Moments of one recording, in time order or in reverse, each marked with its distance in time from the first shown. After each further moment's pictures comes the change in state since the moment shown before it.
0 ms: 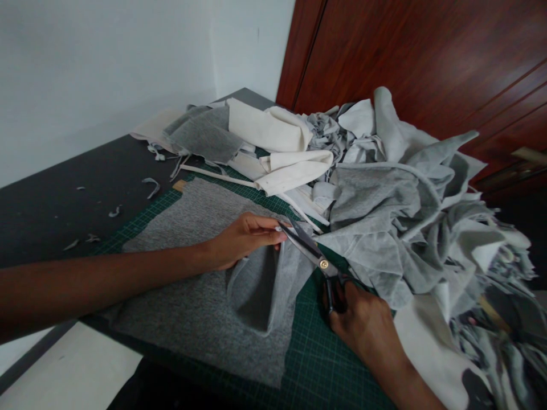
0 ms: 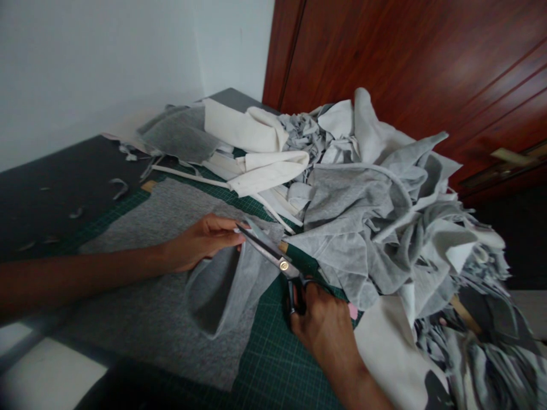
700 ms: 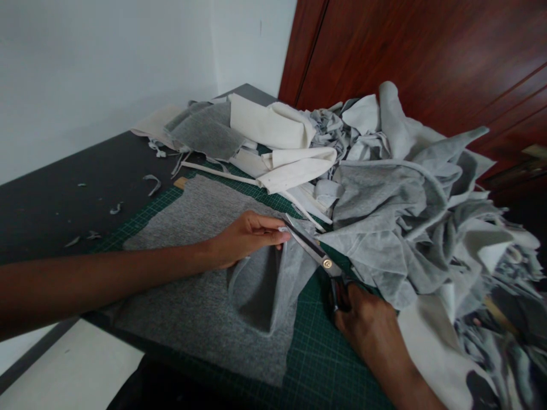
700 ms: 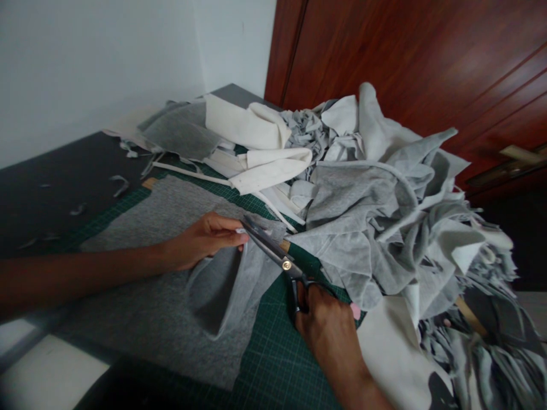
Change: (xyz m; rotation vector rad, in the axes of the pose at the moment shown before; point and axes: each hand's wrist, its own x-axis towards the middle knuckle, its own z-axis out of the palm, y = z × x) left_hand 0.001 0.004 0.001 0.047 -0.044 0.067; right_hand 0.001 -0.003 -0.004 -0.044 0.070 -0.021
